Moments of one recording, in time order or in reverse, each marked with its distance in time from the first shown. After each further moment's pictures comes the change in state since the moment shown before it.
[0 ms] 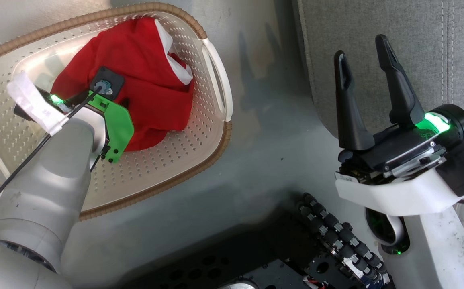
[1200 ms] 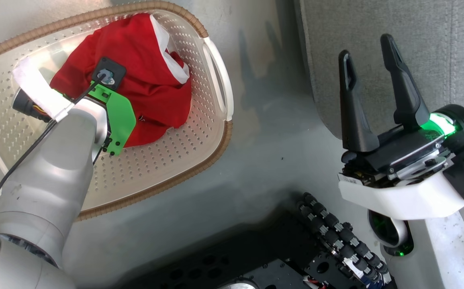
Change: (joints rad) left arm -0.034 -0.011 -0.039 0.005 -0.055 0.033 0.098; right arm 0.011 0.002 -0.002 -0.033 0.001 0.000 0.000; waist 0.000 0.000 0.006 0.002
